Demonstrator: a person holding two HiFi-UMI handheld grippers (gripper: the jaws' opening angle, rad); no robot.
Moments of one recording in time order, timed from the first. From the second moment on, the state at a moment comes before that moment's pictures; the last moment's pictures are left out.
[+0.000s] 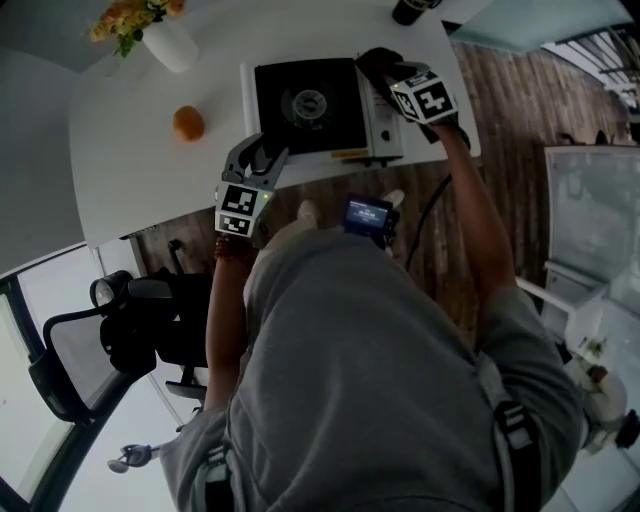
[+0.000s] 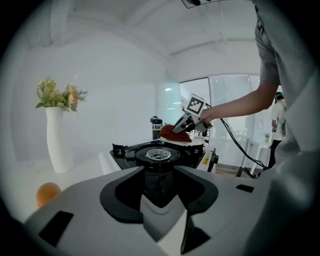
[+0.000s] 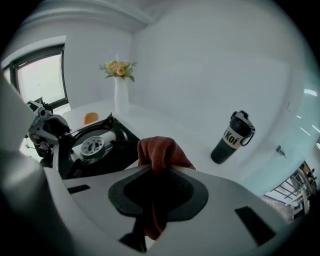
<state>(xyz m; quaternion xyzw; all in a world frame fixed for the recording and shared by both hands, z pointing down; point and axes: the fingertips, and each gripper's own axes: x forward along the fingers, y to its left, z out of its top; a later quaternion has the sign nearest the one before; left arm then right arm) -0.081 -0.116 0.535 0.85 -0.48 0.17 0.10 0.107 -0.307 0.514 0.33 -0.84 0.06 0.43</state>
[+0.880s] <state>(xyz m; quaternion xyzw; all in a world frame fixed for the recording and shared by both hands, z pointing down) -0.079 -0.117 0.542 0.85 -0.47 0.20 0.14 0.061 -0.284 0.541 0.26 -0.84 0.07 0.47</state>
